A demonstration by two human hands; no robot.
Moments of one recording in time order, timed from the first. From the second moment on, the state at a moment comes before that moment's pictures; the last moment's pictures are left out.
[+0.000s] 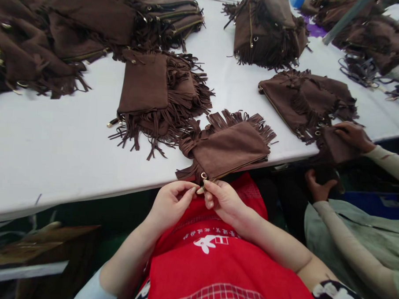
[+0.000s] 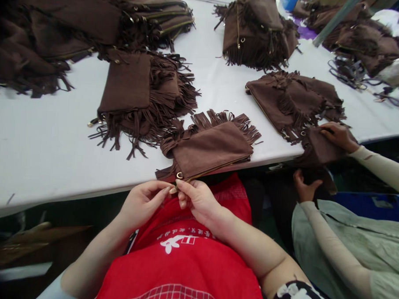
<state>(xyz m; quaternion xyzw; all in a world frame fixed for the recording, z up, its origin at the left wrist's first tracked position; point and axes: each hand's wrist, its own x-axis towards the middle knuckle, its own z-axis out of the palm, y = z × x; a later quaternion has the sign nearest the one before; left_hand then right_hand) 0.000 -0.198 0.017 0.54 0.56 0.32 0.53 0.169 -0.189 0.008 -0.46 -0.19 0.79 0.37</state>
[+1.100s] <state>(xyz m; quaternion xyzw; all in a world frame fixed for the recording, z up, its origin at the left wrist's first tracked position) 0.001 -0.198 0.027 0.35 0.47 0.34 0.74 0.177 -0.192 -0.002 -0.48 -0.31 0.74 0.36</state>
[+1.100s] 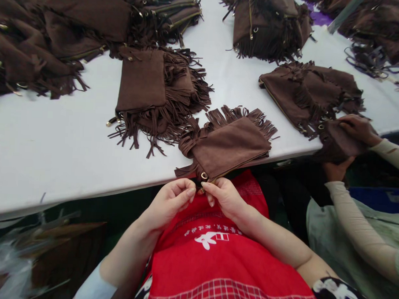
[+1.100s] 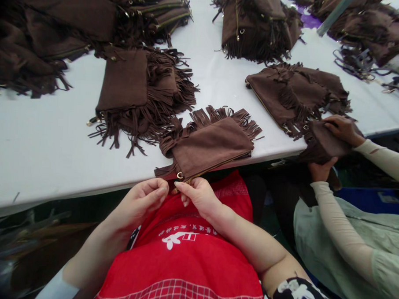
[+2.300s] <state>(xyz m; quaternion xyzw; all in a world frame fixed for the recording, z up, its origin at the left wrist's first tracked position) -0.016 -0.206 0.021 0.59 0.54 0.30 0.53 0.172 -0.194 -0.007 -0.48 -0.34 0.72 0.36</state>
